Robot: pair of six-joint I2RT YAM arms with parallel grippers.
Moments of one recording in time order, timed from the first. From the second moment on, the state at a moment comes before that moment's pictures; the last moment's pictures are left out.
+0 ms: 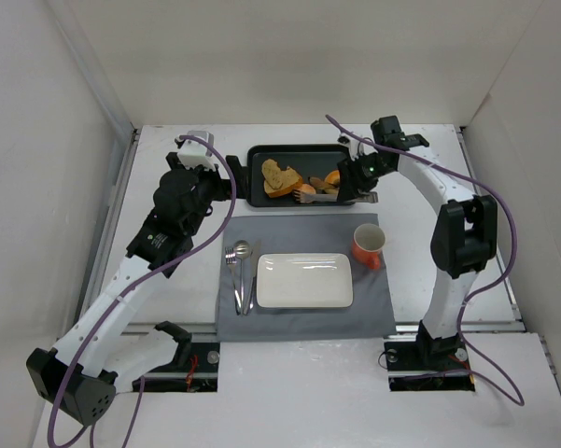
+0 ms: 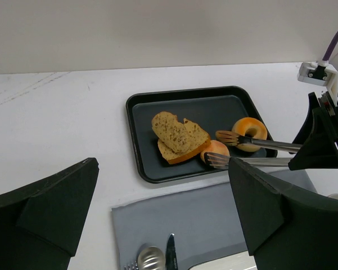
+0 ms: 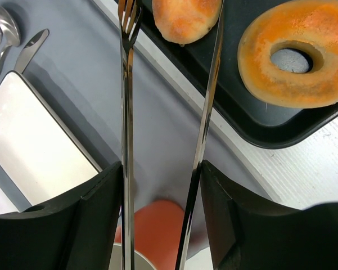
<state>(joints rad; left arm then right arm) -0.50 0.97 1.00 -0.13 -0.23 -0.19 0.22 1.94 1.69 -0.87 -0.59 -0.33</state>
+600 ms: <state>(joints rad) -0.50 0.96 1.00 -0.13 -0.23 -0.19 0.25 1.98 1.74 -0.89 -0.56 -0.33</state>
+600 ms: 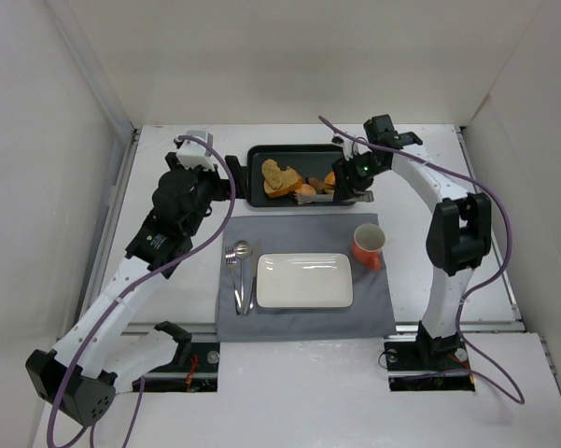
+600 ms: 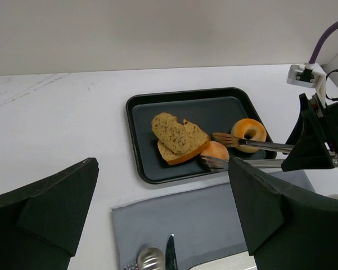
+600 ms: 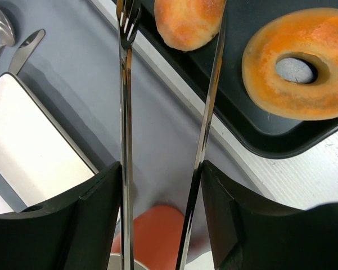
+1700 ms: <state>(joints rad) -0.50 0.95 1.00 -0.13 -0.24 -0.19 0.27 2.03 1.87 -0.99 -0.49 -0.32</state>
